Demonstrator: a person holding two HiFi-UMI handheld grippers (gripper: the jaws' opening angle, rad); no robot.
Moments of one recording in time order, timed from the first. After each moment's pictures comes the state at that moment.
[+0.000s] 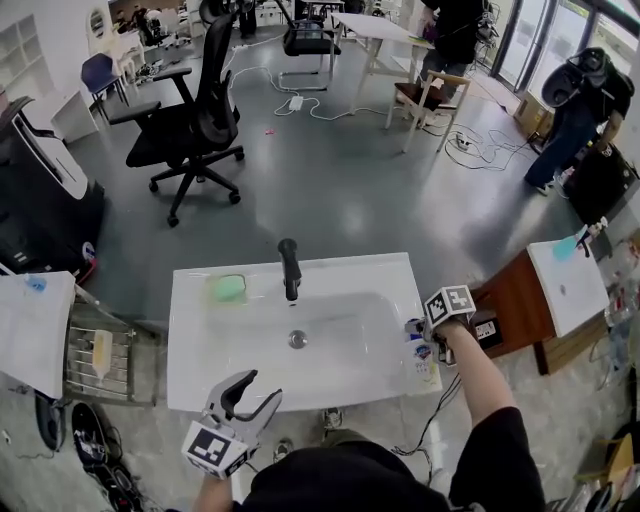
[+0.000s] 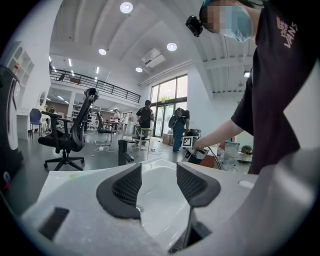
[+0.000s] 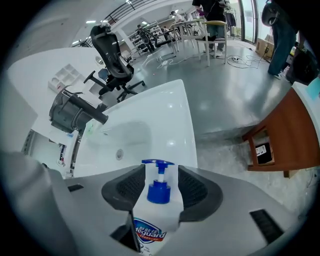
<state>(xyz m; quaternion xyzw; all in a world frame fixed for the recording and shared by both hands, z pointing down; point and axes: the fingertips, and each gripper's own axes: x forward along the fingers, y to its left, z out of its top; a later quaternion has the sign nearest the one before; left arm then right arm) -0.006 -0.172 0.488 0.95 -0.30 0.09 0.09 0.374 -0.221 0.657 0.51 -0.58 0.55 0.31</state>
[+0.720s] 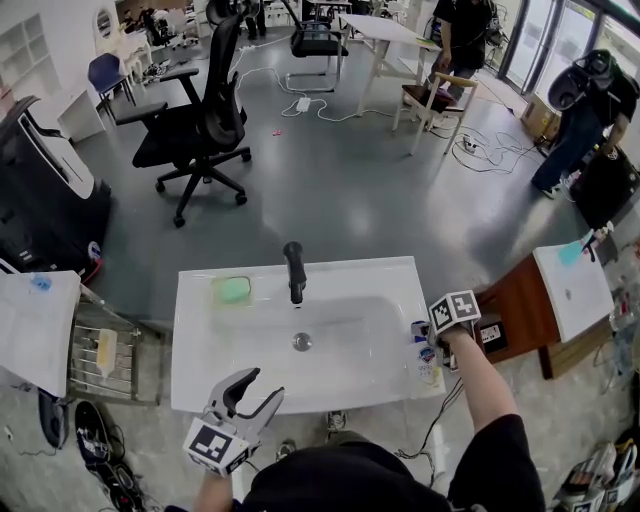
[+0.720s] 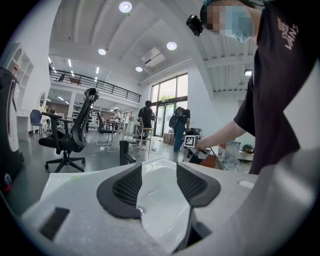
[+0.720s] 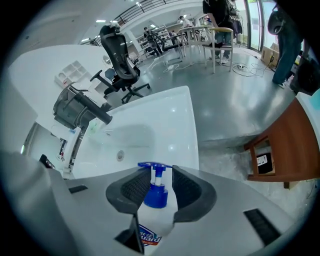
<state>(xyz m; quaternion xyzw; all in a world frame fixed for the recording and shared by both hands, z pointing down) -0.004 -0.180 0.487 0.95 -0.29 0.08 0.08 0.372 -0.231 0.654 0.51 -0.61 0.52 0.31</state>
